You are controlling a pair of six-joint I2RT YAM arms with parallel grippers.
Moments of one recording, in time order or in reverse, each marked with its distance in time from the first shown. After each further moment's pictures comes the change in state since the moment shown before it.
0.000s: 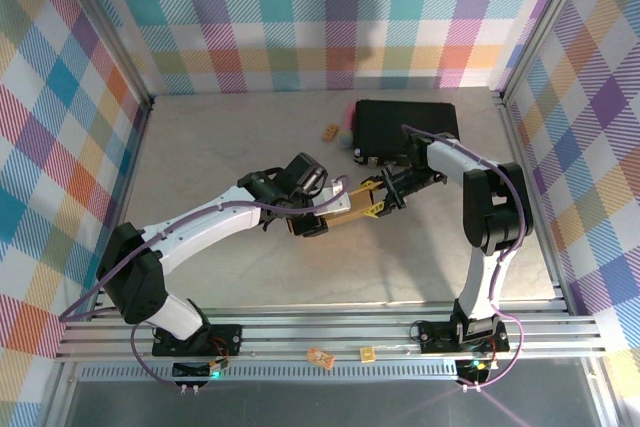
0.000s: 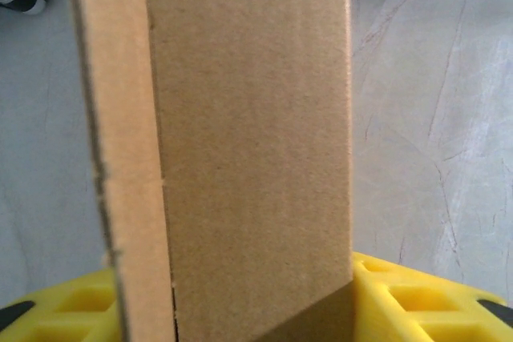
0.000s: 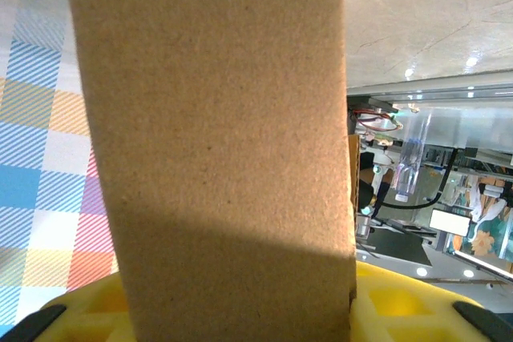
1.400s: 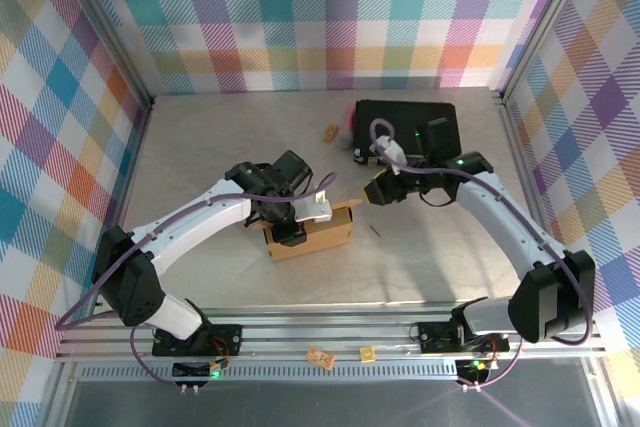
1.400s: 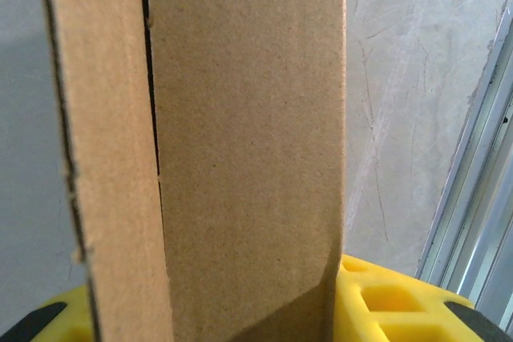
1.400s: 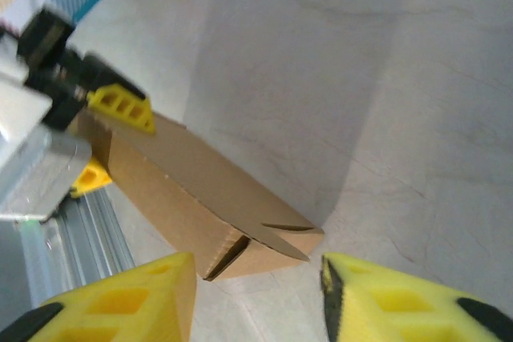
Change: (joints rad) left arm 0.084 -0.023 0.047 -0.321 0.092 0.016; right arm 0.140 -0.566 -0.169 0.376 0.469 -1.407
